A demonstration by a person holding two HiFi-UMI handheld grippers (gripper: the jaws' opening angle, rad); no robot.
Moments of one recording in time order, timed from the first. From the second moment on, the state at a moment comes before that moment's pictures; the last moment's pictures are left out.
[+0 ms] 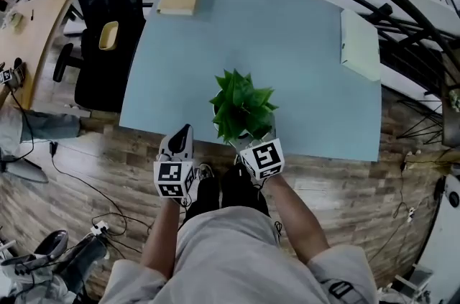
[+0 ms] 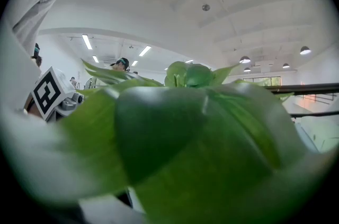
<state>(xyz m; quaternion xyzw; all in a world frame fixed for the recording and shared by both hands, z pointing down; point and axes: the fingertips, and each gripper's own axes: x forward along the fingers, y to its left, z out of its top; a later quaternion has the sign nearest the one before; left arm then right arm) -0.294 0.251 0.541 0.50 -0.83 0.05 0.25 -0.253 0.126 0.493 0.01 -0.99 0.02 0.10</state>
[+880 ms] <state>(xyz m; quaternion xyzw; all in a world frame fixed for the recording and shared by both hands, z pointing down) -0.256 0.204 0.447 0.63 -0.75 0.03 0.17 -0.180 0.130 0.388 0.13 -0.99 -0.02 0.04</state>
